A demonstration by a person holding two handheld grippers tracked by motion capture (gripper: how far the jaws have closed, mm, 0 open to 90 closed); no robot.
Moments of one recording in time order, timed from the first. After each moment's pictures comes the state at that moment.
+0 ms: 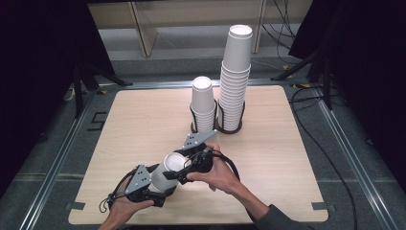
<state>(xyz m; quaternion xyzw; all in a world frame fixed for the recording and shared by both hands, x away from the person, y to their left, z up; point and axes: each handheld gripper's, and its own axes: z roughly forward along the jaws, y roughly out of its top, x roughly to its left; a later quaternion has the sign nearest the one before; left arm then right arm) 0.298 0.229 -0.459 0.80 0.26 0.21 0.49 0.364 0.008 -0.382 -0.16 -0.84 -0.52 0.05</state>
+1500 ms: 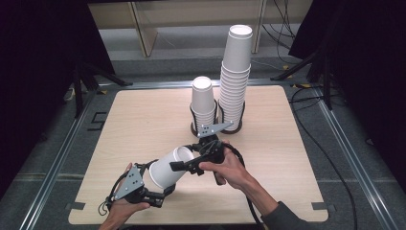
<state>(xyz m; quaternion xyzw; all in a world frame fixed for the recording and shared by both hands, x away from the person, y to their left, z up) 0.292 0.235 -0.454 0.73 0.23 0.24 0.59 0.379 -0.019 -0.374 -0.19 -0.78 -0.58 0.13</state>
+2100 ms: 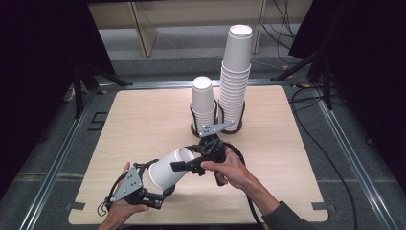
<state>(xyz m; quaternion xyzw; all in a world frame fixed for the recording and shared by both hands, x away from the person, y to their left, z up) 0.290 0.234 -0.452 0.72 0.21 0.24 0.61 0.380 -0.022 -0.376 -0.19 -0.77 -0.58 0.16</state>
